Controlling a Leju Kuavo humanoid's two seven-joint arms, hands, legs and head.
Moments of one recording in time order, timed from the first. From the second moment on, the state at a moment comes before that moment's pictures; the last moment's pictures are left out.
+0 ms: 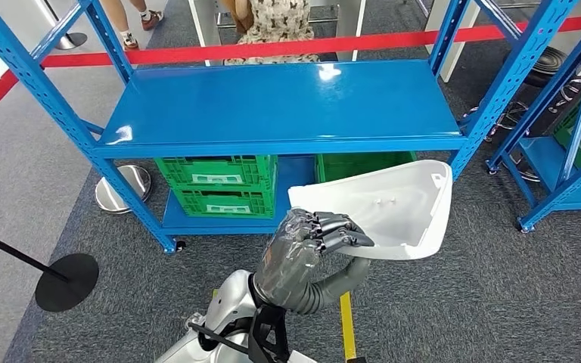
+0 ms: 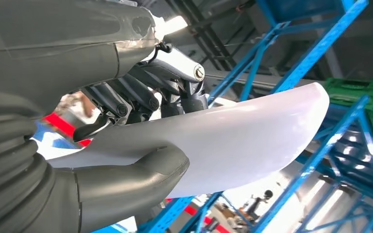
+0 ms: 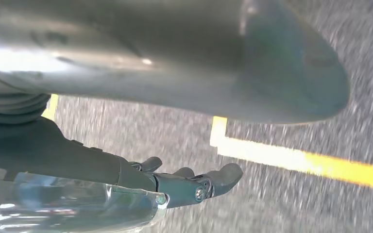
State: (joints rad) left arm -0.41 -0.20 -0.87 -1.51 -0.86 0.42 -0.40; right arm -0.14 0.17 0.20 -0.18 0.08 -0.46 -0.09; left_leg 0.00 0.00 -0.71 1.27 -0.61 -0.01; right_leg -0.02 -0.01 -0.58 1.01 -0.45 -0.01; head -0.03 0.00
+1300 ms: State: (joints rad) left arm -0.46 -0.26 -0.94 -1.45 -0.78 0.38 -0.46; right arm -0.07 0.12 0.09 -0.18 -0.08 -0.30 -0.23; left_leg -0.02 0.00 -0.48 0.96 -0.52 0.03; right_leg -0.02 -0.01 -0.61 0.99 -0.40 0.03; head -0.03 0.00
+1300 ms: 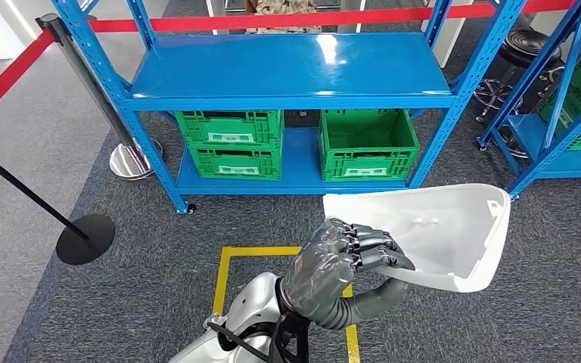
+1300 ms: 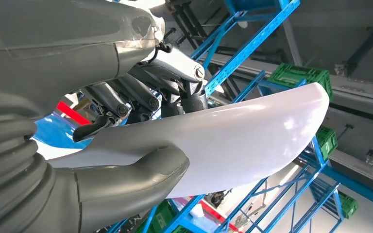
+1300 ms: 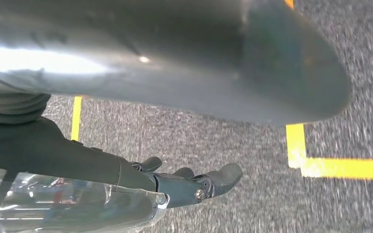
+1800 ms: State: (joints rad) left arm -0.46 -0.25 -0.94 -1.44 -0.80 0.39 -0.46; right arm -0.09 0.13 0.08 -0.18 -0.08 -0.31 -0.24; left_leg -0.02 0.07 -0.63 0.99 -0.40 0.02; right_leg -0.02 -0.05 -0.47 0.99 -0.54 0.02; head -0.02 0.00
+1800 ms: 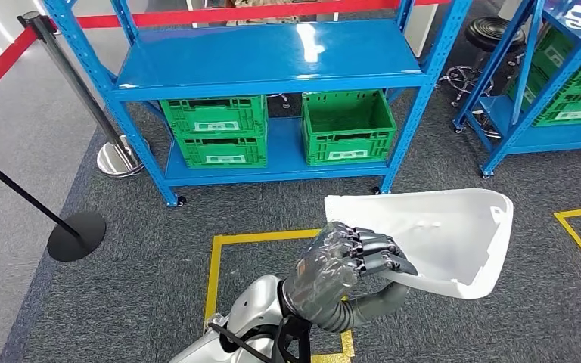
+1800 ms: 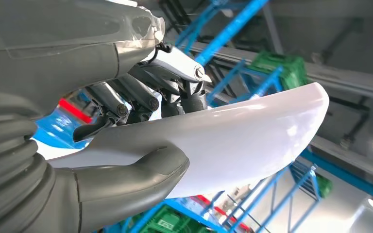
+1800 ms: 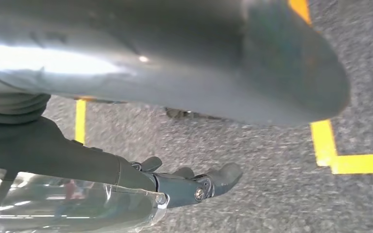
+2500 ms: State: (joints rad) left arm -0.46 -0.26 -0.96 -1.44 -0.79 0.39 -0.47; right arm -0.07 0.11 0.08 -0.18 -0.07 -0.31 -0.26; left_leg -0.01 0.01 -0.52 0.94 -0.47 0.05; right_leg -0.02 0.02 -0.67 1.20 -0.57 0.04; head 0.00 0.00
